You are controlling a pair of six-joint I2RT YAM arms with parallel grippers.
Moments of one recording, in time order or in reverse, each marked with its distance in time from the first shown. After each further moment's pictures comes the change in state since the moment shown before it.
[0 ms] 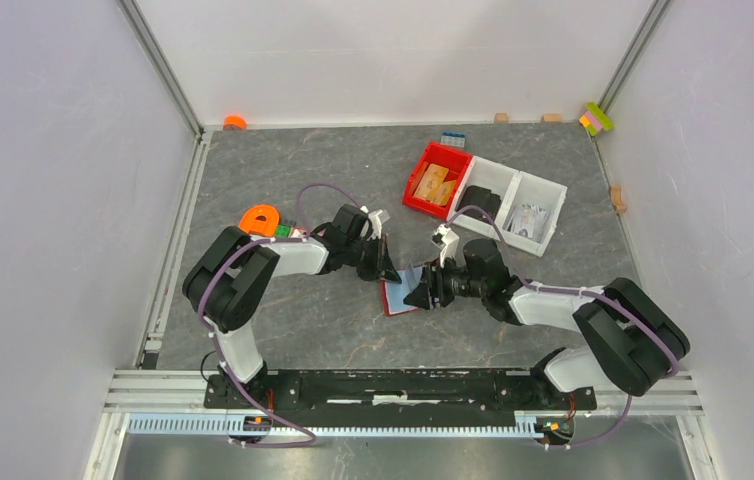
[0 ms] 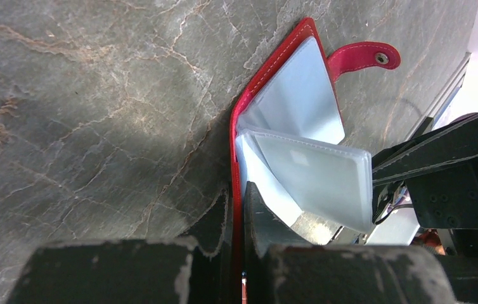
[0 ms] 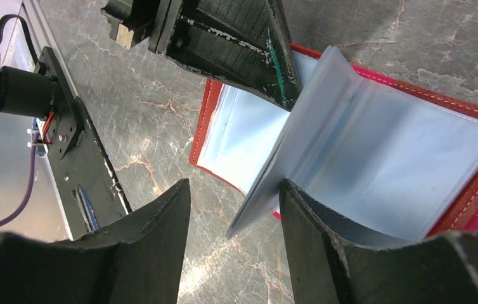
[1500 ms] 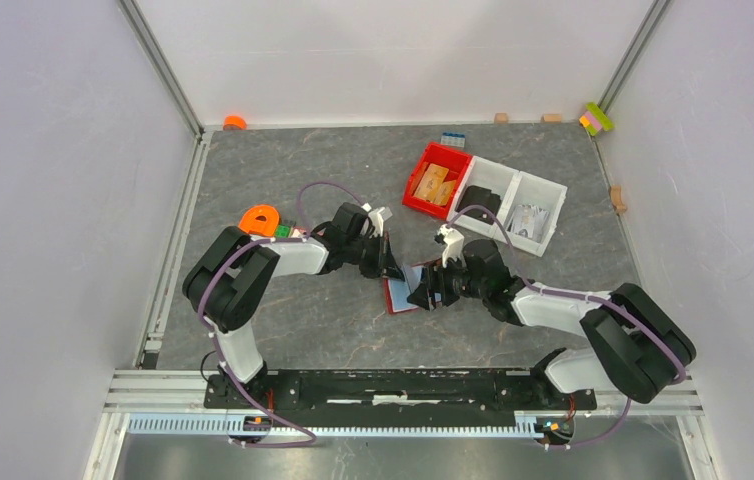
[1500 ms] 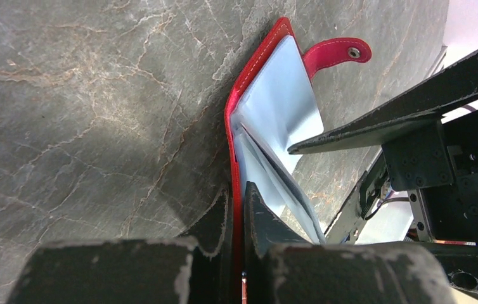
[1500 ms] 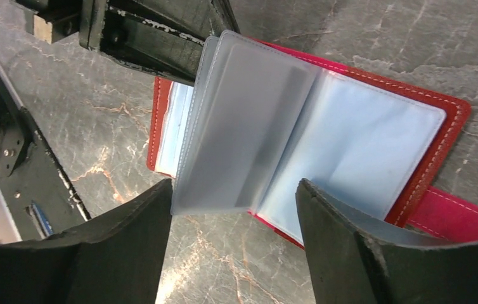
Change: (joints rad) left arm 0.000 0.000 0.000 0.053 0.045 -0.001; right arm 0.013 -0.029 0.010 -0.097 0.129 -0.056
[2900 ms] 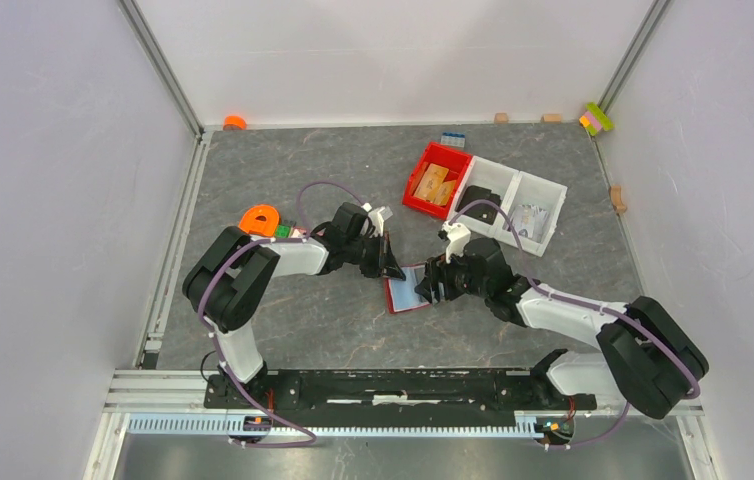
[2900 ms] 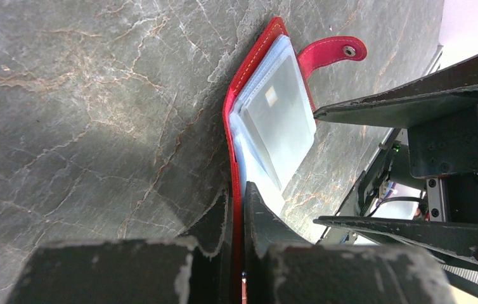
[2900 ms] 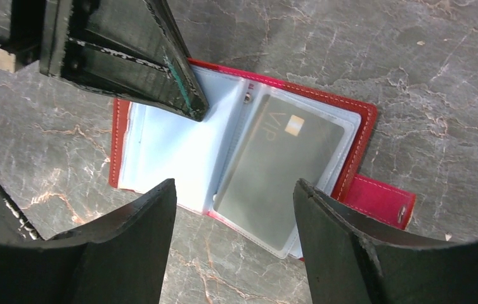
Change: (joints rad) left arm 0.000 0.000 -0.004 0.020 0.007 -0.001; right arm 0.021 -0.084 0.027 -0.124 0.200 -0.067
